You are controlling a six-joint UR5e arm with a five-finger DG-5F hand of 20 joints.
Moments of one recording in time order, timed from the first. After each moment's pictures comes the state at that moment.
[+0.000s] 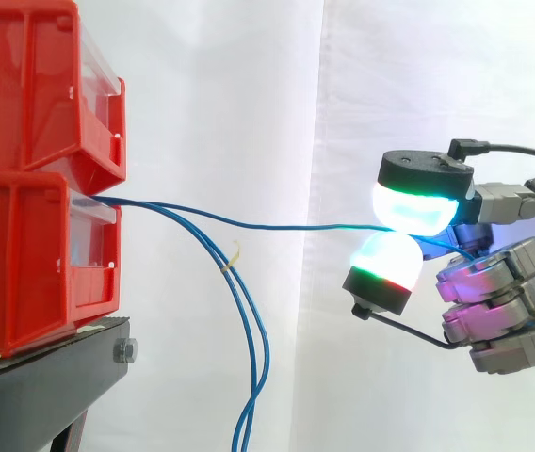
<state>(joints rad) 0.14 -2.11 -1.43 -2.85 -1.17 -0.08</state>
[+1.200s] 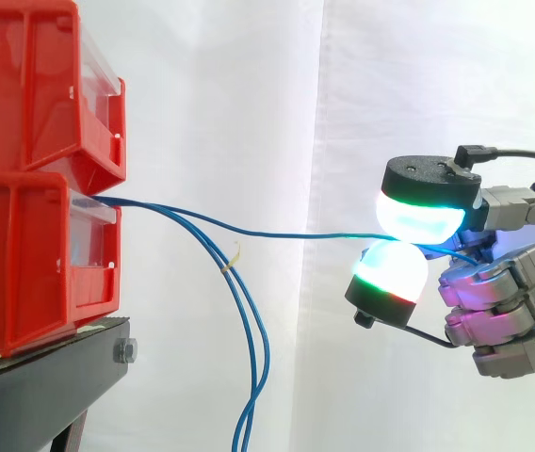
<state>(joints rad) 0.15 -2.11 -1.43 -2.84 -1.17 -0.15</state>
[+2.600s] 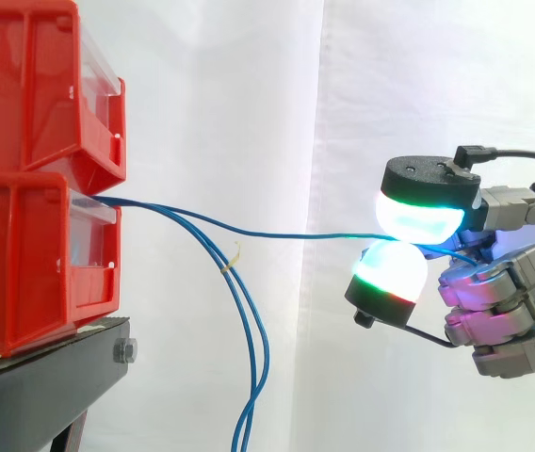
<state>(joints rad) 0.15 -2.11 -1.43 -2.84 -1.17 -0.15</state>
